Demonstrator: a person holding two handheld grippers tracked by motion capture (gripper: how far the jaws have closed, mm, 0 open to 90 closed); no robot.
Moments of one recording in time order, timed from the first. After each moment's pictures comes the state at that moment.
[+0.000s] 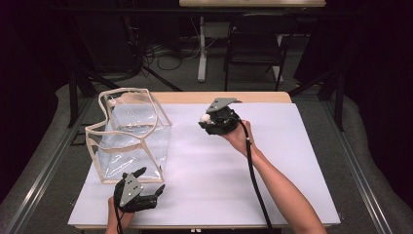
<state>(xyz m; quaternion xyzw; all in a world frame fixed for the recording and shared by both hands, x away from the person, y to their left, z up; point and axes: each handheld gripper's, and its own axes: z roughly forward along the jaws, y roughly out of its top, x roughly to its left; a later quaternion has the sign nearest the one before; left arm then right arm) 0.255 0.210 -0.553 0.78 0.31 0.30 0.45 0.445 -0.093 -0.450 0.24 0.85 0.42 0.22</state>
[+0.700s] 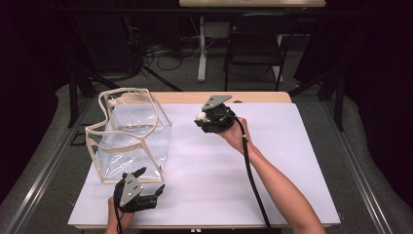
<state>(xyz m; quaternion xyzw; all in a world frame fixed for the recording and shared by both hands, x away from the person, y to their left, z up) 0.255 0.210 -0.553 0.79 0.31 0.30 0.45 0.447 -0.082 -0.441 0.23 0.85 0.42 0.22</state>
